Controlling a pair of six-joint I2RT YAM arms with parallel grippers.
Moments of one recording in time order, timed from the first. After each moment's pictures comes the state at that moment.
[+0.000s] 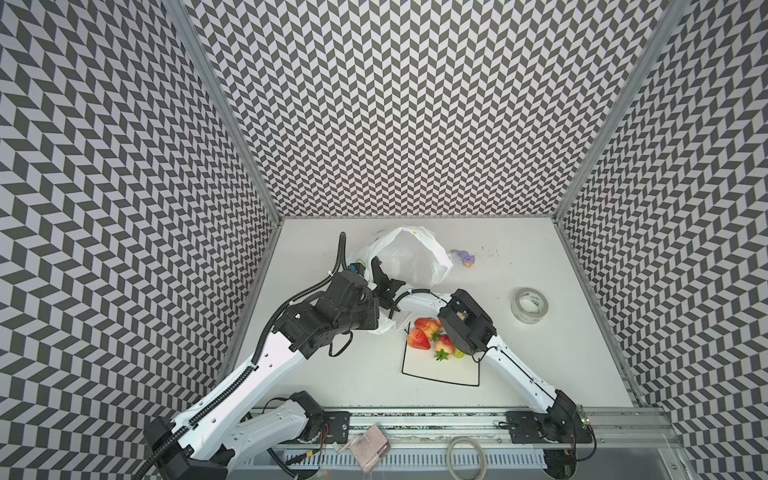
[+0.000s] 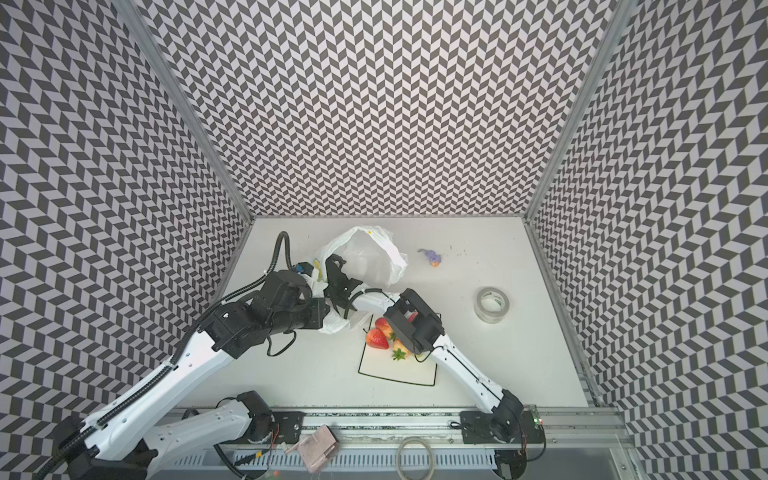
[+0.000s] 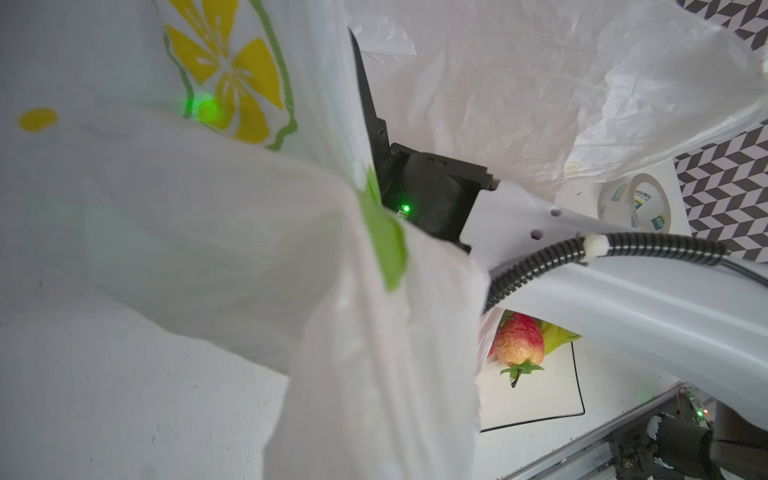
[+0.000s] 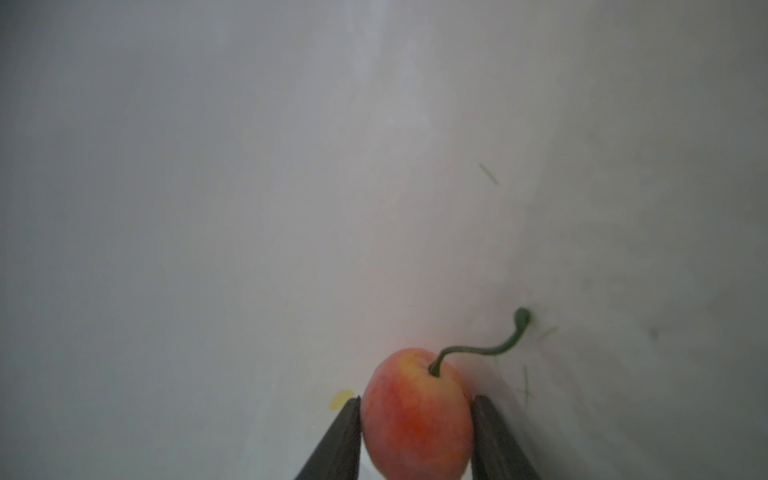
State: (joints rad) left arm -0.69 0.98 1.02 -0.86 -0.03 -0.59; right arm 0.88 2.72 2.17 0.15 -0.14 1.61
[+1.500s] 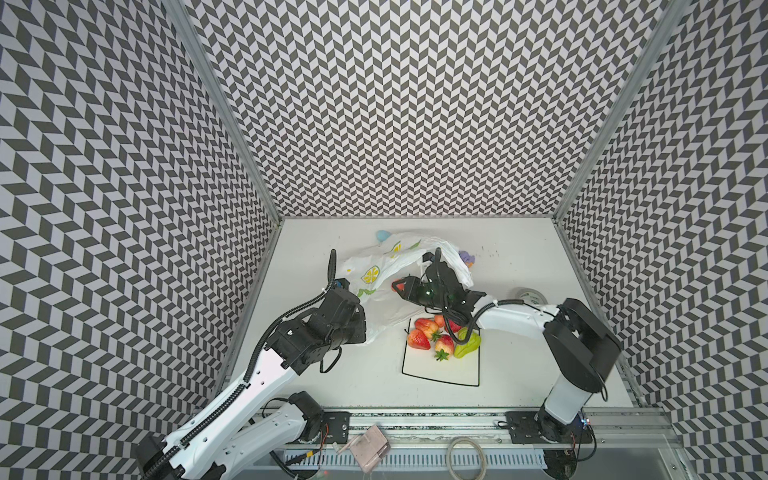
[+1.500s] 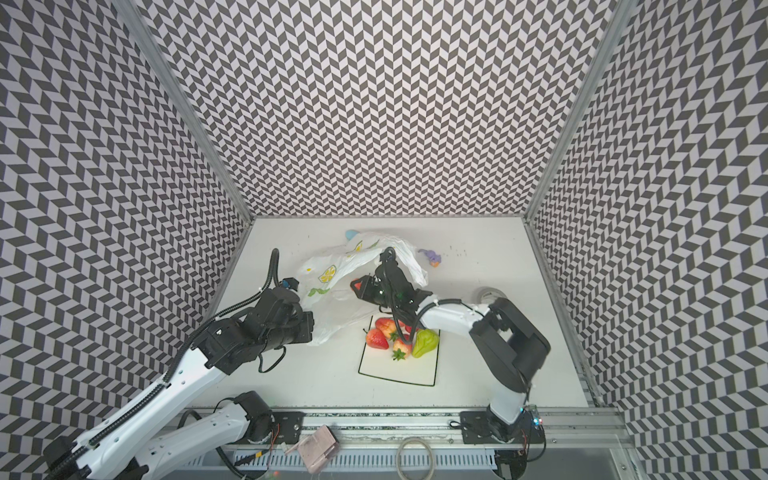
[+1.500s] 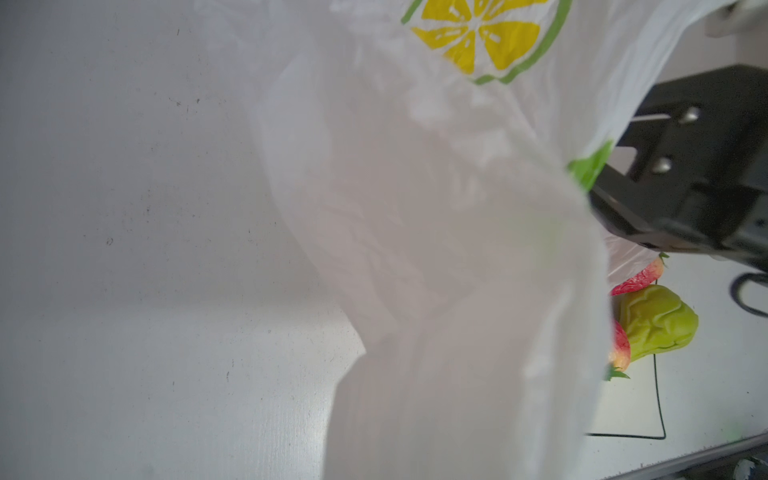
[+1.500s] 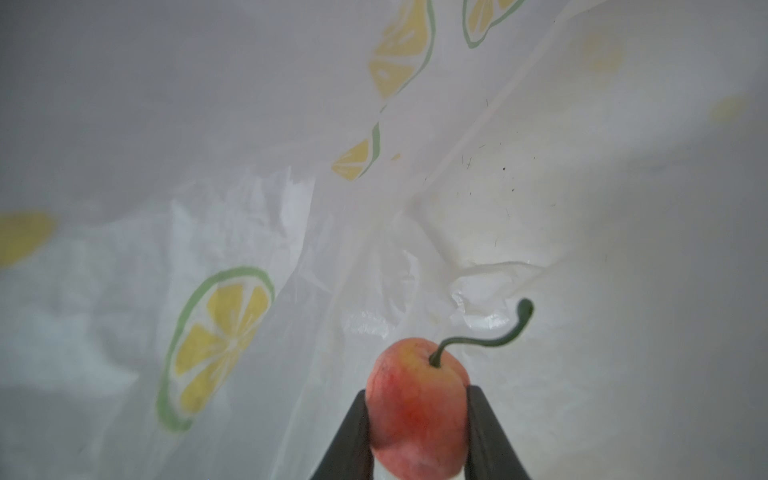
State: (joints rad) left arm -0.67 0.86 0.87 -0.92 -0.15 -0.65; right arm 0.81 1.68 0.98 0.23 -0.16 0.96
